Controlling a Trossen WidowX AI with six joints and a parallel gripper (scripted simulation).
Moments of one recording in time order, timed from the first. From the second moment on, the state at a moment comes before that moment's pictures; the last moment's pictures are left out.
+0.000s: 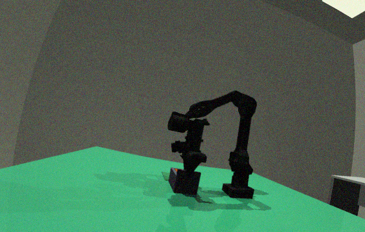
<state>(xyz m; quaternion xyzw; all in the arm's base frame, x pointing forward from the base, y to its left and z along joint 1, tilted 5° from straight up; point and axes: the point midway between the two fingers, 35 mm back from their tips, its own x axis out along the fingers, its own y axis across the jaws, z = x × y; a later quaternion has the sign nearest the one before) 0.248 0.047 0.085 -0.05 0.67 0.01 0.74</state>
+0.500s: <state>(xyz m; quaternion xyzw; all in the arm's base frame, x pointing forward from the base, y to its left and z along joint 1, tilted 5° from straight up) 0.251 0.048 0.062 -0.04 0.67 0.01 0.74</state>
